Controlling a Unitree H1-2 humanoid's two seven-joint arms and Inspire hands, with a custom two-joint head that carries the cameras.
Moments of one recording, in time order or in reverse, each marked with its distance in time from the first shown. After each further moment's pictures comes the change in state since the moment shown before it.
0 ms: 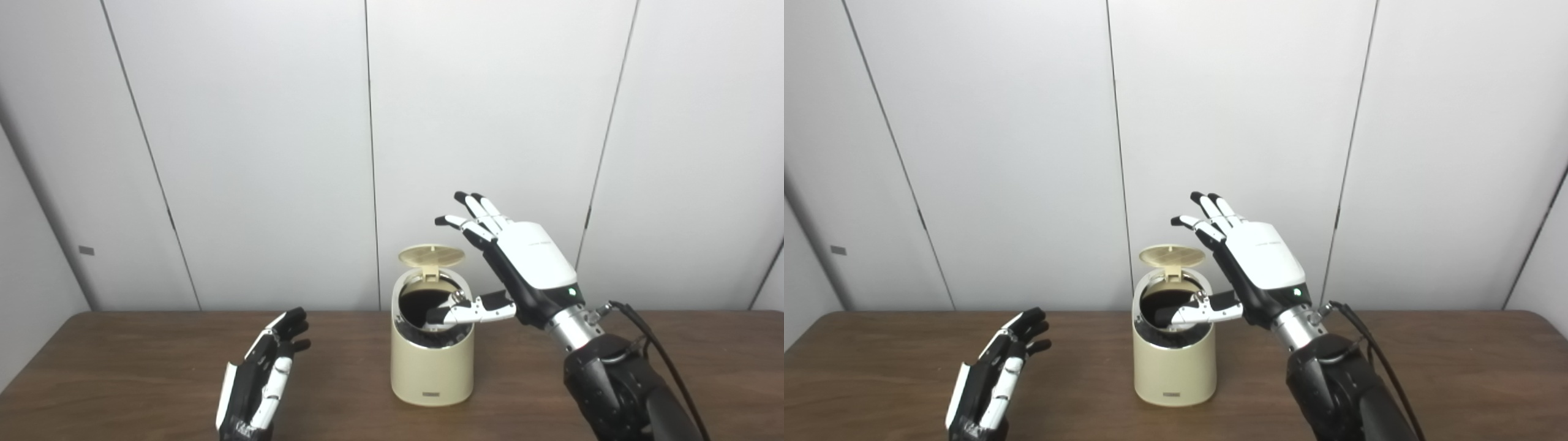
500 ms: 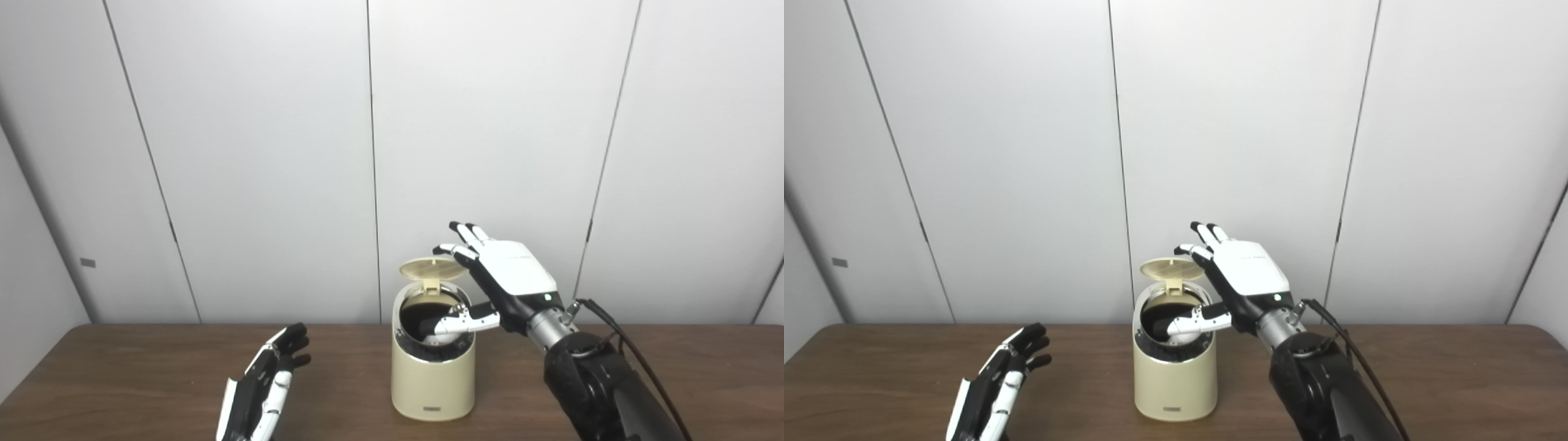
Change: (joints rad) left arm 0.000 -0.016 0.016 0.008 0.000 0.000 -0.031; right arm -0.052 -0.001 0.058 0.105 -0.041 0.093 0.064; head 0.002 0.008
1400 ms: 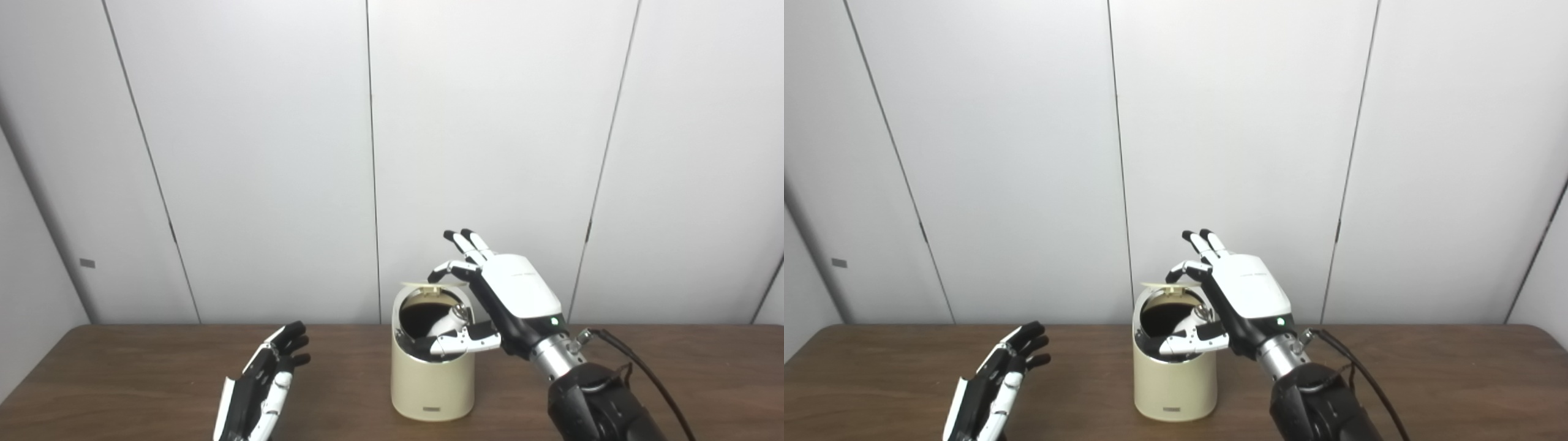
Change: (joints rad) left arm 0.003 -0.004 0.014 -0.022 0.004 0.000 -0.006; right arm 0.124 0.024 -0.006 -0.154 0.027 0.000 -0.052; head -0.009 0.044
